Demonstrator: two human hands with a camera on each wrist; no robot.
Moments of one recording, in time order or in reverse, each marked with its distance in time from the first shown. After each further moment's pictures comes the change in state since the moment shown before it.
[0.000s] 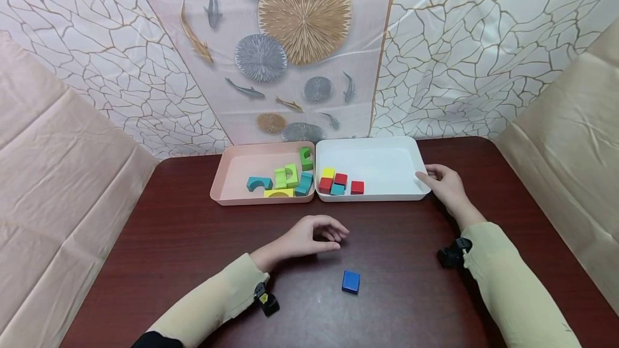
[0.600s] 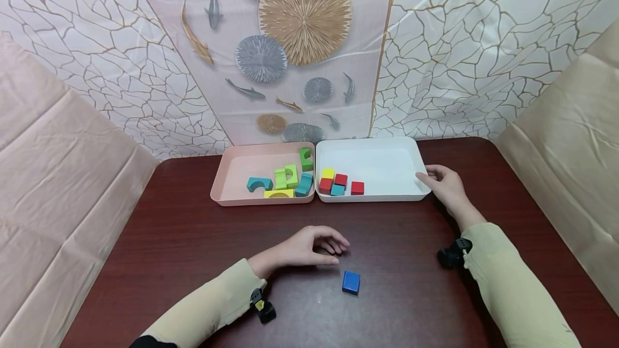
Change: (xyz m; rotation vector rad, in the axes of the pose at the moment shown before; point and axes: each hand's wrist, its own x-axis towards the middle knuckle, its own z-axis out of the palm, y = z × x) left_hand -0.011 0.003 0.006 -0.009 -0.116 -0.075; right_hand -0.001 -0.003 0.000 -0.005 0.004 0.000
